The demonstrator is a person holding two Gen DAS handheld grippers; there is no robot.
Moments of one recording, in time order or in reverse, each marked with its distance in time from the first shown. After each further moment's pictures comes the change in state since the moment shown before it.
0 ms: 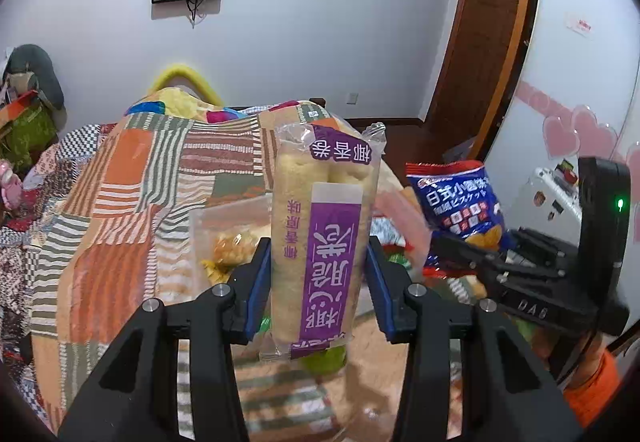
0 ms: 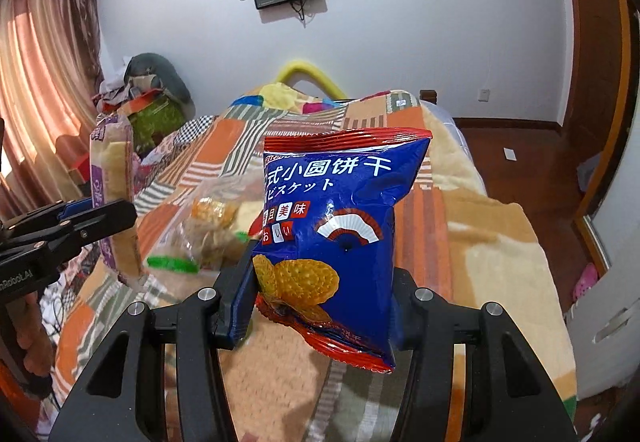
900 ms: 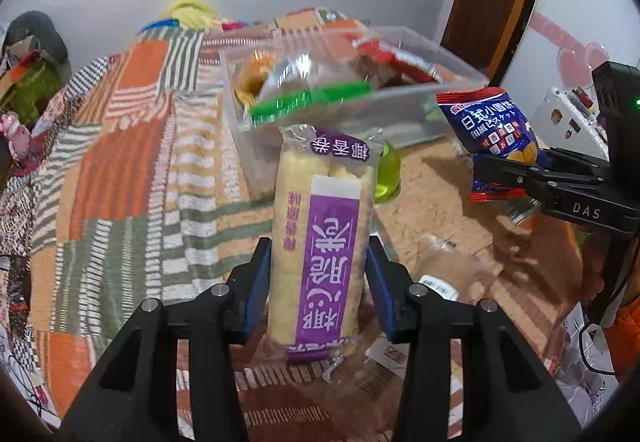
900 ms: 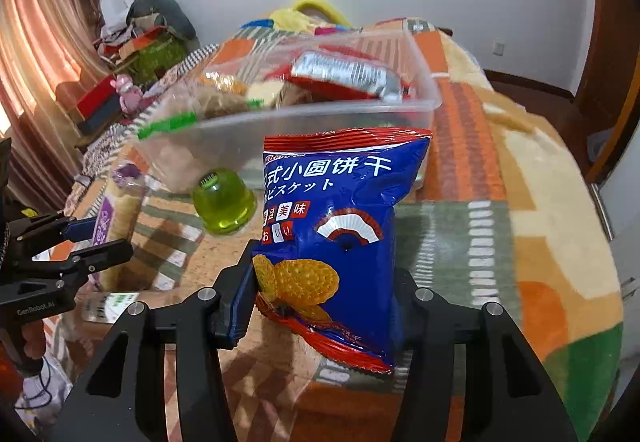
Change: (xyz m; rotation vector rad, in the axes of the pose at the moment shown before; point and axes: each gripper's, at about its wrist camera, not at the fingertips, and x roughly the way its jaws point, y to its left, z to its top) left arm -0.013 0.029 -0.135 0.034 0.228 0.057; right arm 0.010 0.015 -0.060 -0.050 0.199 0.013
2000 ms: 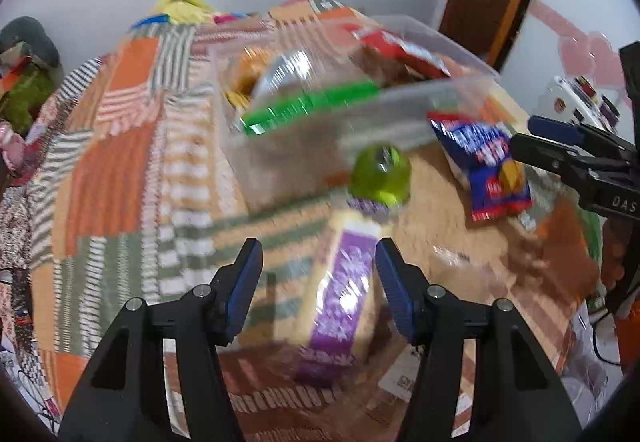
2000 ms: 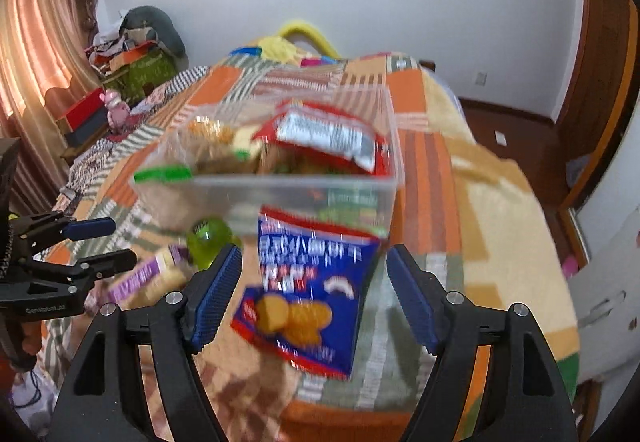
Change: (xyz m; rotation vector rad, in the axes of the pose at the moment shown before) left arm 0.030 0.002 0.014 0.032 0.069 -0.022; right arm -0.006 0.001 0.019 -0.033 -0.036 -0.084
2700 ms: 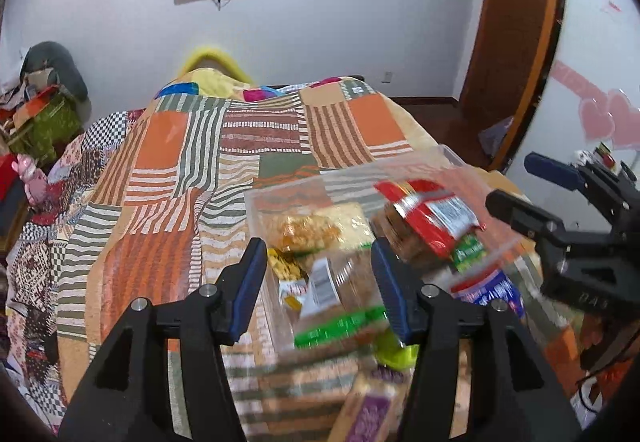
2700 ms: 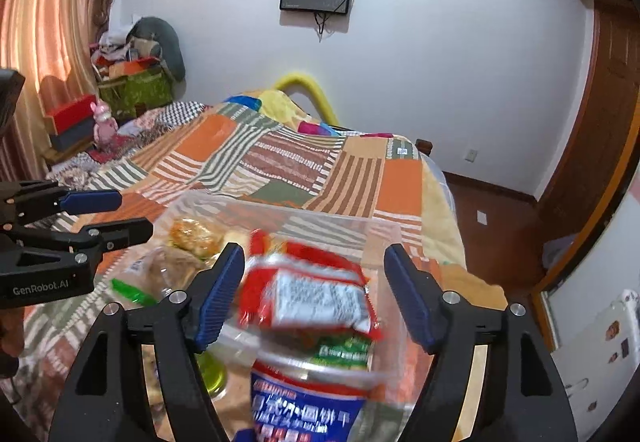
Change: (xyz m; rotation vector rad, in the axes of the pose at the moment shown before) left arm -0.035 0.017 0.104 -0.046 -0.224 0.100; right arm -0.014 0.021 0.073 -0.148 -0.201 -0.088
